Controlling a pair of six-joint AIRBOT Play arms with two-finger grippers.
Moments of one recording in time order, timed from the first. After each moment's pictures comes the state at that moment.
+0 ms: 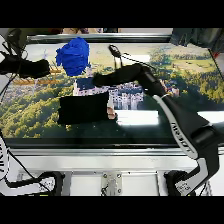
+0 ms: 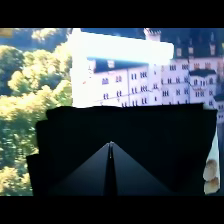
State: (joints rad) left arm 0.08 -1.40 1.62 1.26 -1.25 -1.53; right arm 0.41 -1.74 1.70 2.26 -0.97 -1.70
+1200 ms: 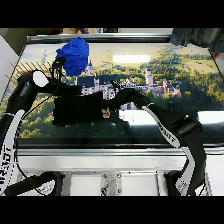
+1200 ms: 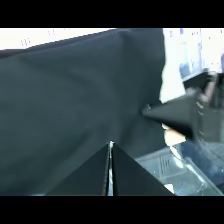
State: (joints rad) left arm -0.16 -1.33 1.29 1.26 -1.11 -1.53; right arm 0.48 -1.97 1.53 2.48 -0.82 -1.79
